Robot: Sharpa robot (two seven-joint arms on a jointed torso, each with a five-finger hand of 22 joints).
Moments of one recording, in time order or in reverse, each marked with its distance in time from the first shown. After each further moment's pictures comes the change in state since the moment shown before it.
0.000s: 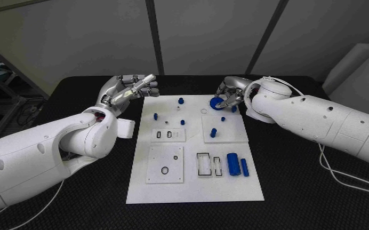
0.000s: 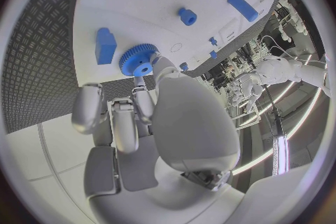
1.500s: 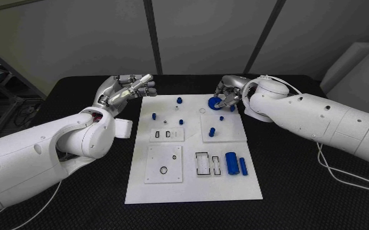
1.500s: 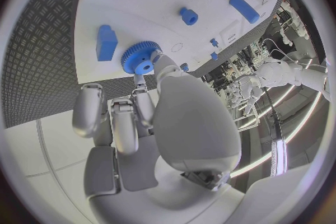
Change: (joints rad) left arm 0.000 0.000 0.000 -0.005 0.000 0.000 -0.003; left_hand 0.000 0.000 0.000 0.000 0.000 0.000 0.000 0.000 0.000 0.000 0.000 0.000 0.000 0.000 0.000 0.000 0.001 0.000 -0.004 -0.004 0.000 0.000; right arm 0.001 -0.002 0.001 0.012 -0.031 -0.002 -0.011; right_hand -0.008 0.016 0.043 -0.019 -0.010 0.080 -0.021 0.043 0.012 0.012 -0.013 0.027 0.033 0.000 0.000 0.012 0.001 0.000 0.018 -0.004 0.020 0.036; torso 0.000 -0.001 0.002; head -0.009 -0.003
